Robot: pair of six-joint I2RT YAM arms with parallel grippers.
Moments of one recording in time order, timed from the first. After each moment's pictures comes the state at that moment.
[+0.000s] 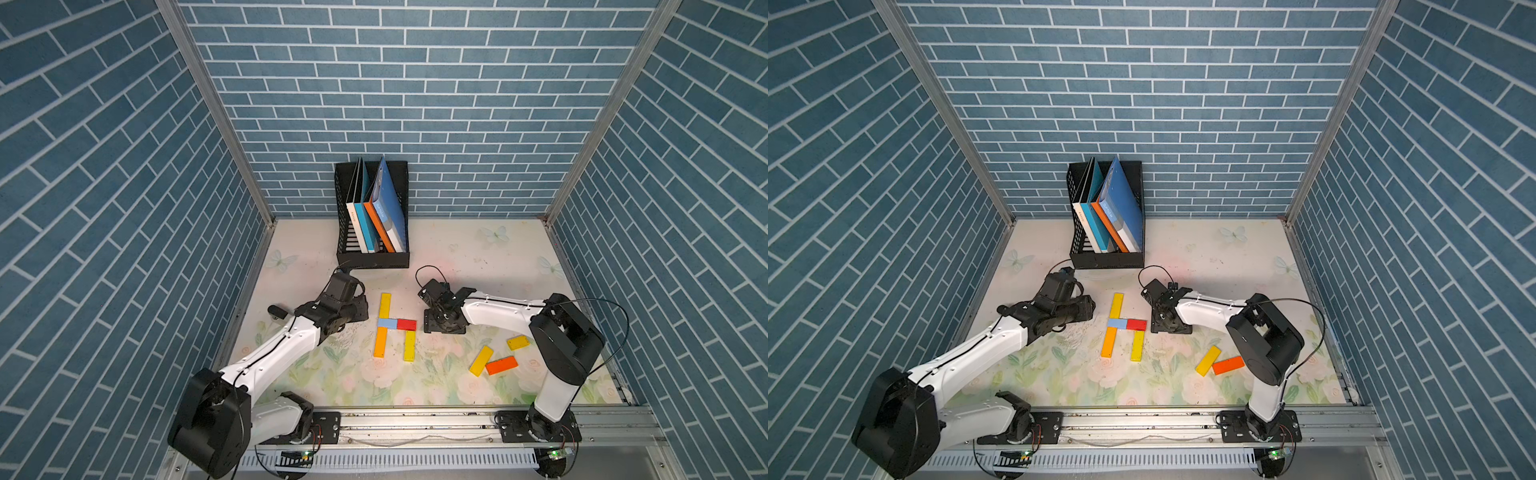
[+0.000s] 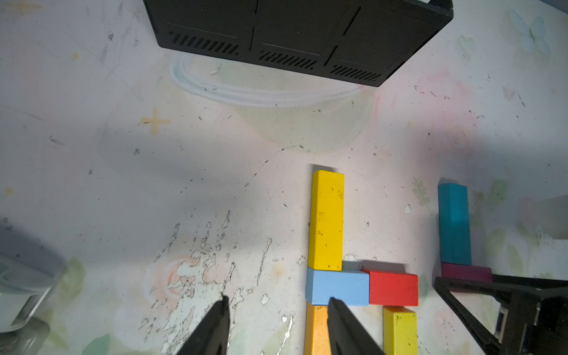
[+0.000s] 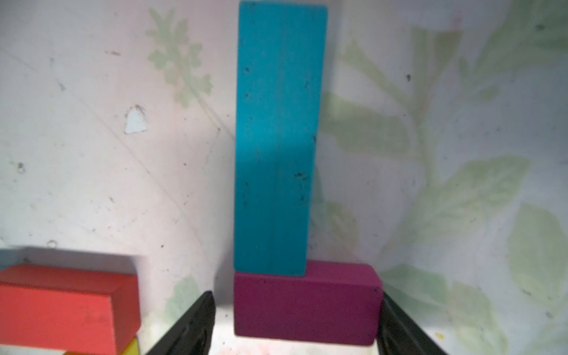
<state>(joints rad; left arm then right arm) -0.47 1.21 0.73 -0.41 -0.06 -0.53 0.86 1.78 1.07 -0.61 0.15 0.81</state>
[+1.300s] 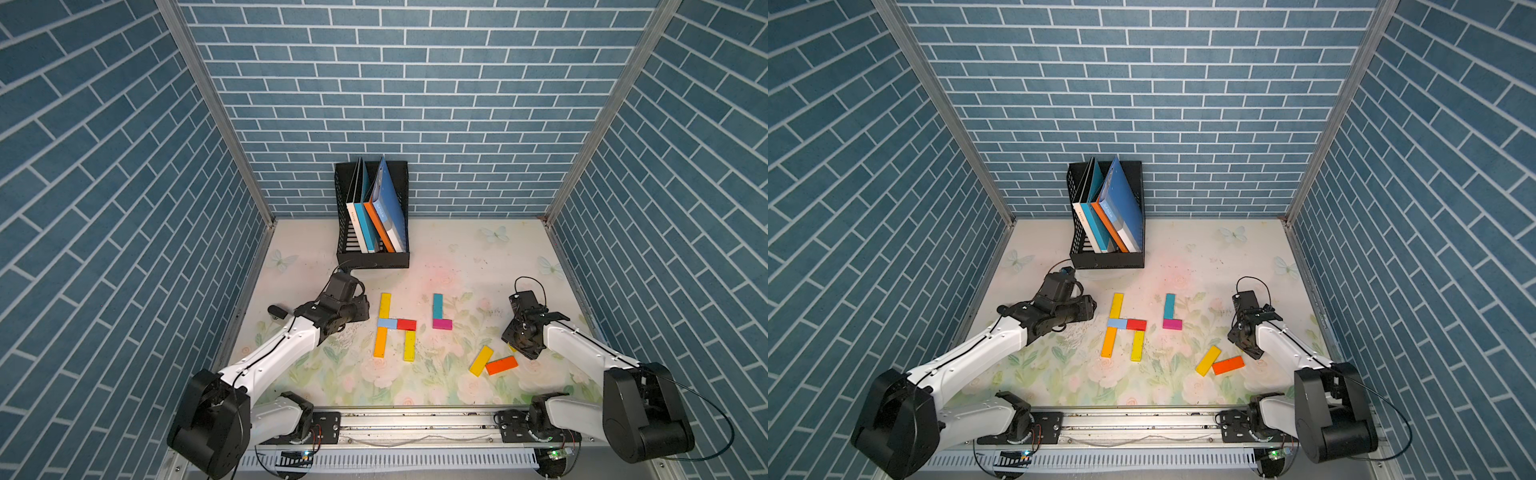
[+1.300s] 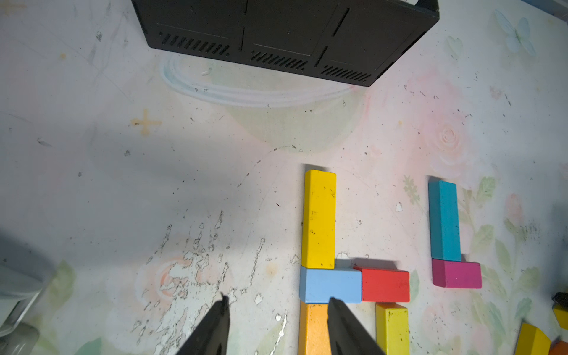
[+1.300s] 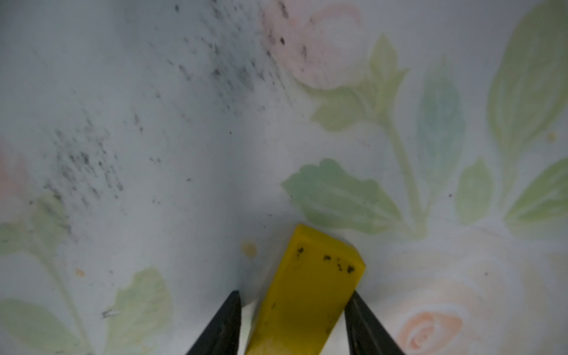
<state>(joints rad) -0.47 1.20 0.73 -0.40 -0.04 -0.53 0.22 1.26 0.56 -0.63 0.16 0.84</state>
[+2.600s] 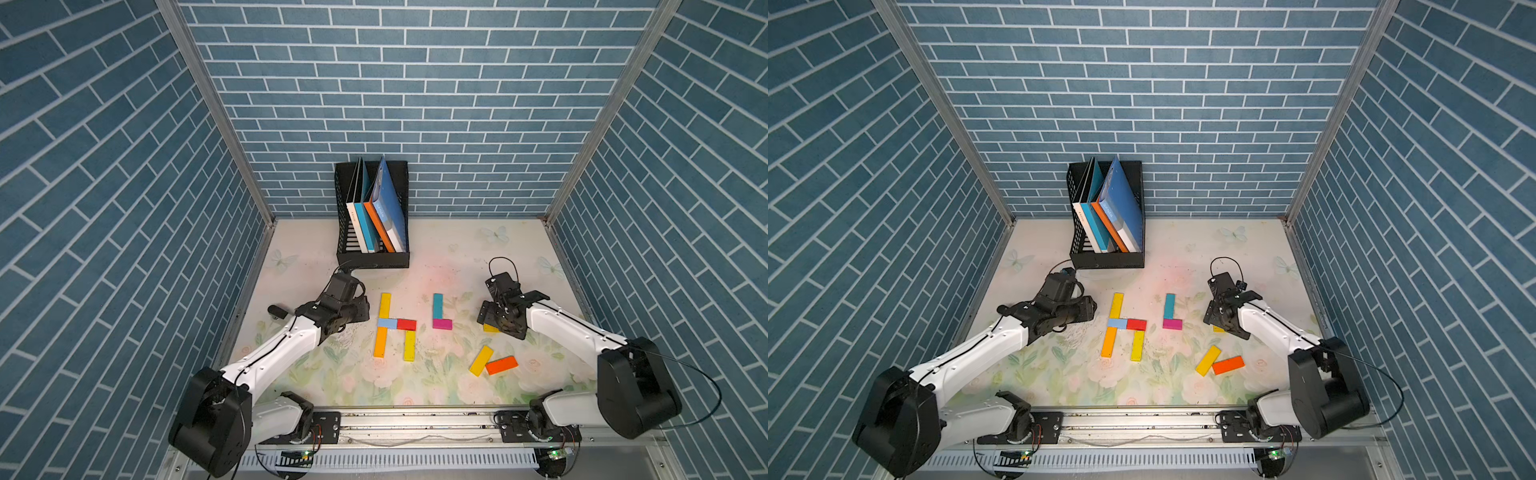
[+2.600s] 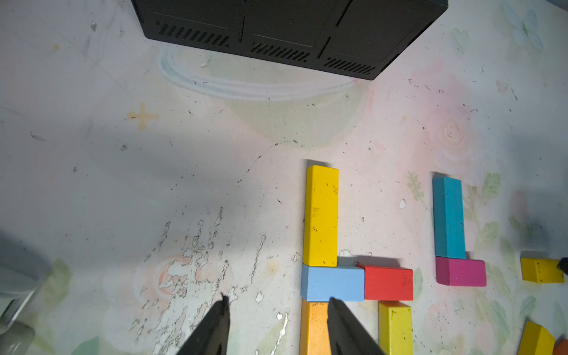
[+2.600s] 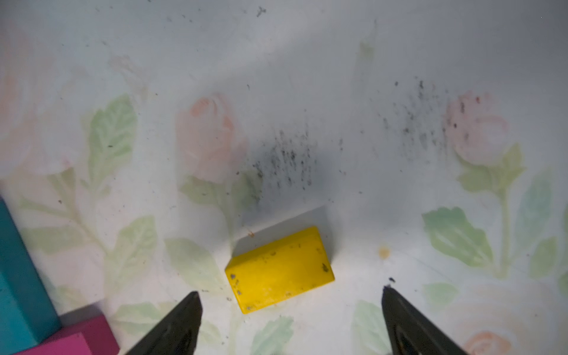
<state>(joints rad) -0.47 1.22 0.72 -0.40 -0.03 -0.53 0.41 1.42 0.80 -0.67 0.19 0.72</state>
